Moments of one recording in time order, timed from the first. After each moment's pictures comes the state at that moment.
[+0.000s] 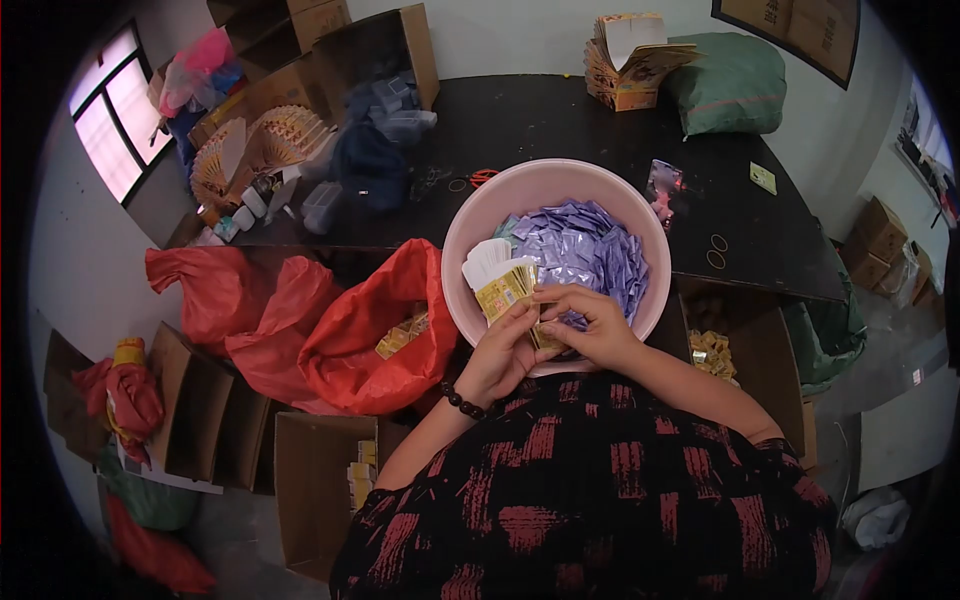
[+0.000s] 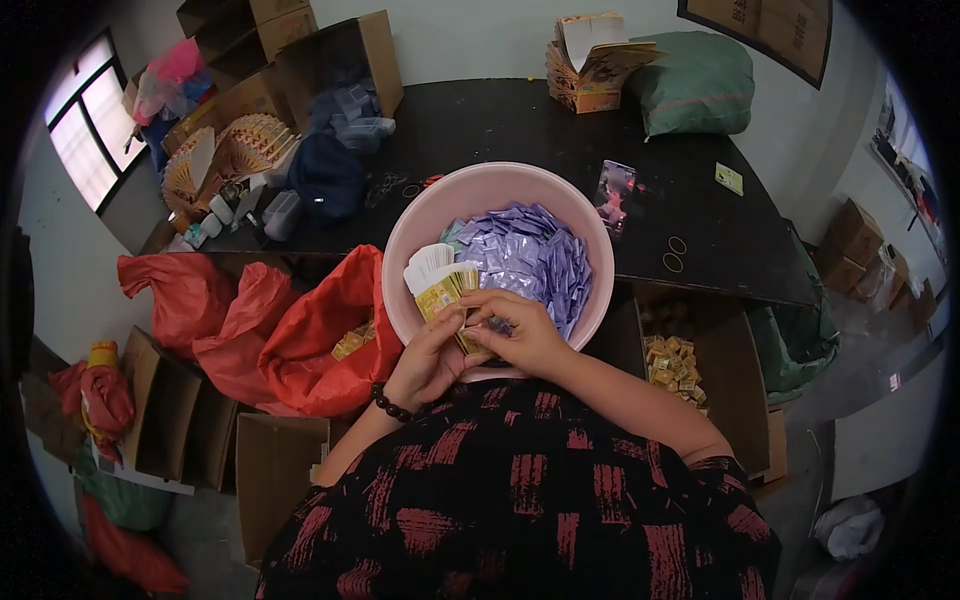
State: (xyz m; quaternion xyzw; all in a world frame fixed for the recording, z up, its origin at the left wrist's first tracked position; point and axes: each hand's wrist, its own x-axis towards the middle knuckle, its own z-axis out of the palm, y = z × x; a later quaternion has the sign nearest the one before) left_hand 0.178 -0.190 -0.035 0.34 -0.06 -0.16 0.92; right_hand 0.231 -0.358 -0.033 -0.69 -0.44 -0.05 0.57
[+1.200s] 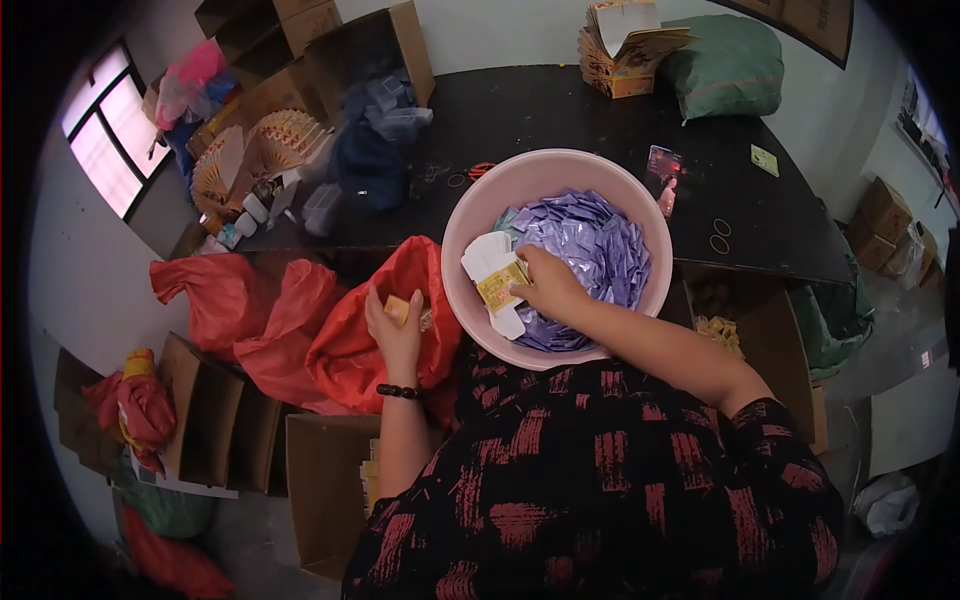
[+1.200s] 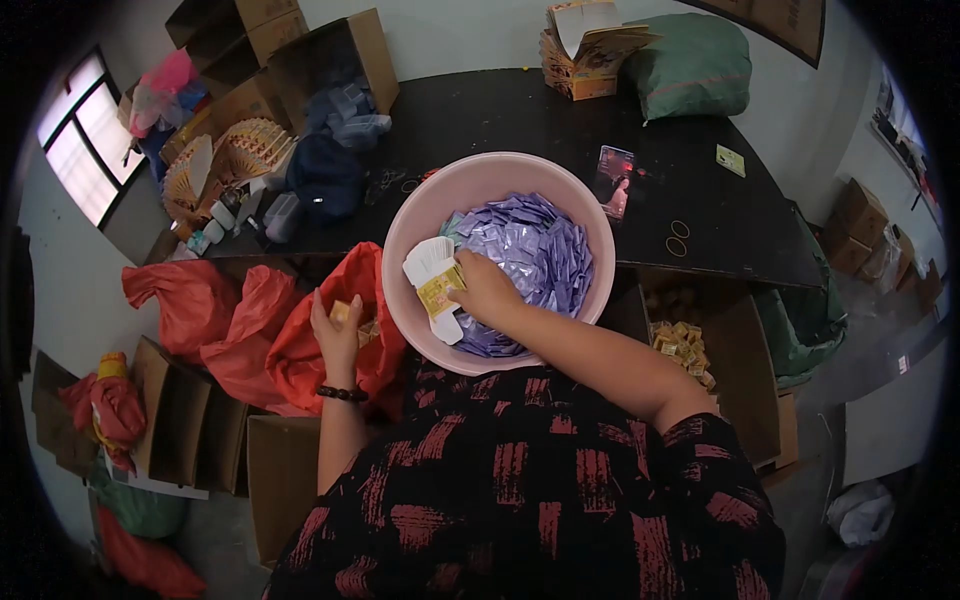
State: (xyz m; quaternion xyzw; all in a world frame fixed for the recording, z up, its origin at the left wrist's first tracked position) left_hand 0.196 -0.052 -0.089 0.82 0.17 0.41 0.36; right_hand 0.285 -0.294 -0.064 -0.86 -0.29 -0.12 0.41
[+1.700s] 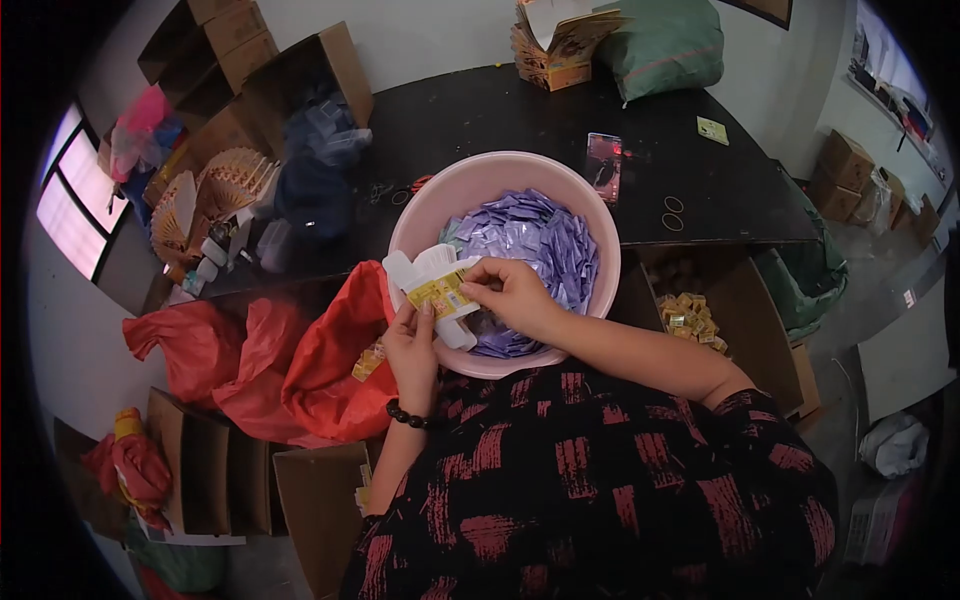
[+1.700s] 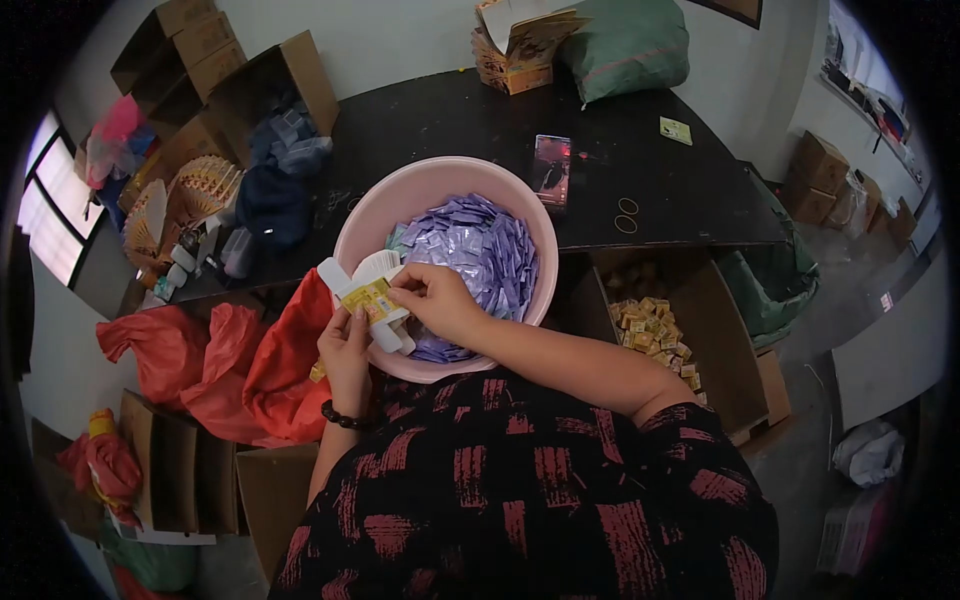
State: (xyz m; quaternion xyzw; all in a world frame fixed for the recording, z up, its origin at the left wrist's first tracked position) left_hand 0.191 -0.151 -0.044 0.67 0.02 0.17 0.72; right_hand 0.256 -0.310 -0.039 -0.63 -0.26 0.05 0.73
